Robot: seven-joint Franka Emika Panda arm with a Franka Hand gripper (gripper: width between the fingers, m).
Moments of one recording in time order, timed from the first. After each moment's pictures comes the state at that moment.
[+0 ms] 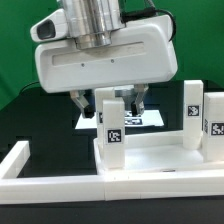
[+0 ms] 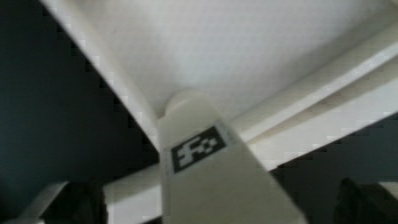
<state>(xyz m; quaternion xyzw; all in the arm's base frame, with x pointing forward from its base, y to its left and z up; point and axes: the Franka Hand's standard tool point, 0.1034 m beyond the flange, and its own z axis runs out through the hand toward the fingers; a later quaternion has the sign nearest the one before) 0.628 -0.049 0.108 -0.98 0.17 -0.01 0.07</state>
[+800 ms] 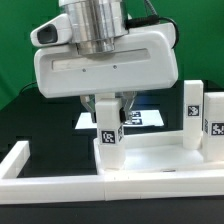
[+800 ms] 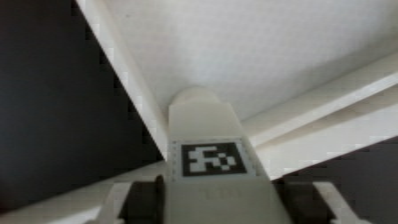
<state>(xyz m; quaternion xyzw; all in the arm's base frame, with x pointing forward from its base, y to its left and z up) 0.629 -0.048 0.100 -0.97 0.23 -0.01 0.05</state>
